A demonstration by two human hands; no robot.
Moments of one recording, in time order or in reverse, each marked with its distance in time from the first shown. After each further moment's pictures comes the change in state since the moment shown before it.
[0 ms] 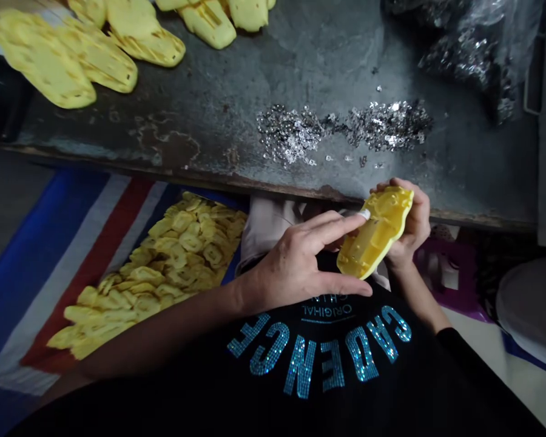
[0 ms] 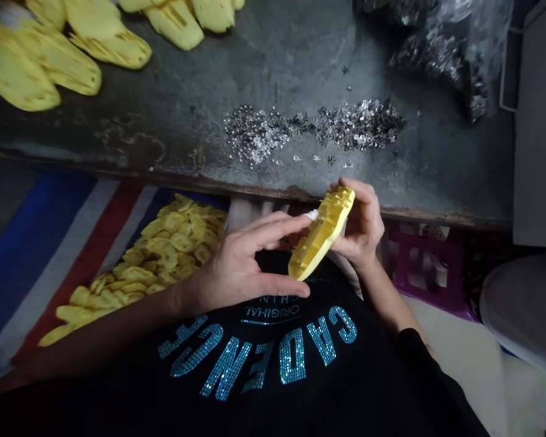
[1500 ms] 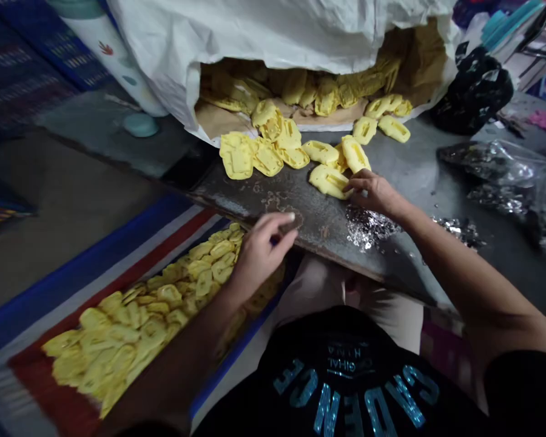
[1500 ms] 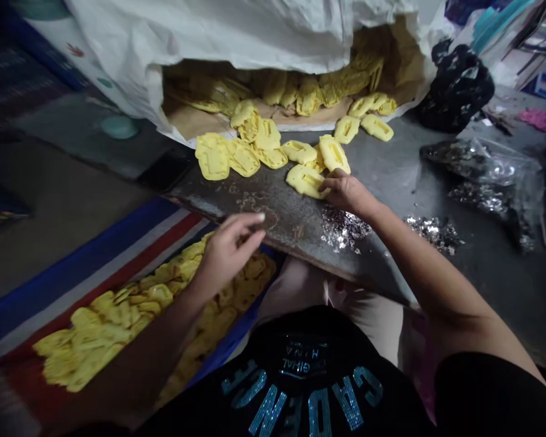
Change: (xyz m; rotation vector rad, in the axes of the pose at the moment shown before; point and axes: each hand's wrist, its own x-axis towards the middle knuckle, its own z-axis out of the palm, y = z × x) left_hand -0.044 -0.061 -0.181 0.782 0.689 -0.250; right_hand 0.249 0.039 0.195 -0.460 -1.027 -0.169
